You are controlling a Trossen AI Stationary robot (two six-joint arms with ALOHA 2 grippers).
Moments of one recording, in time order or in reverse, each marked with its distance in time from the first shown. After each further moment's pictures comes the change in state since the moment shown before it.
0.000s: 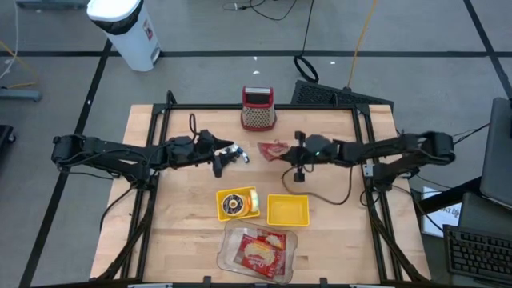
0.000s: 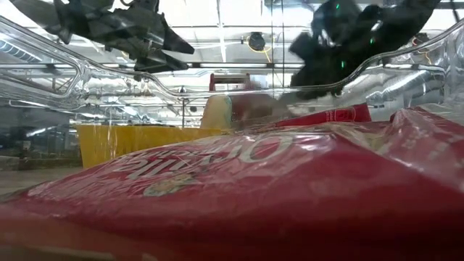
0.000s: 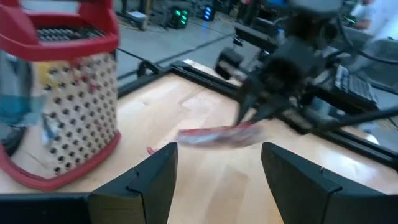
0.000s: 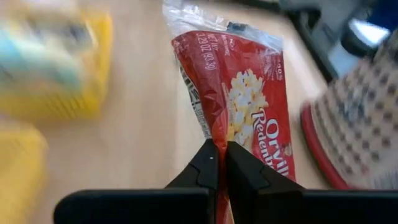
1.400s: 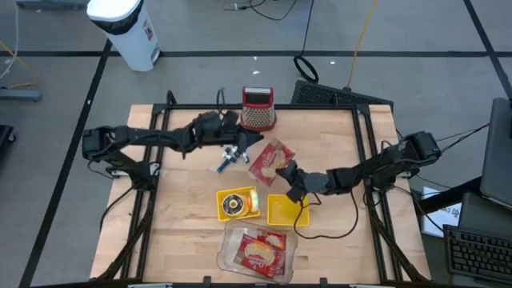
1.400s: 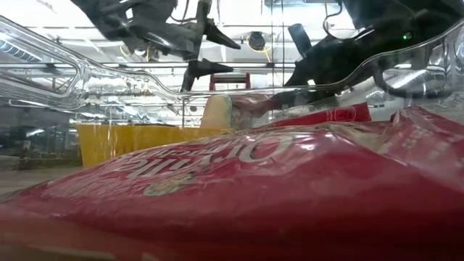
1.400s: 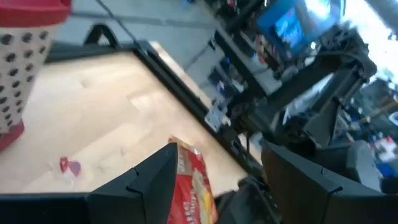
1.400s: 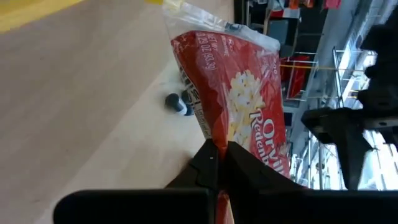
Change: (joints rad) left arm 0.217 0.375 0.337 0.042 0.391 -0.408; right arm 0.384 0.202 -0.047 0.311 0.623 -1.079
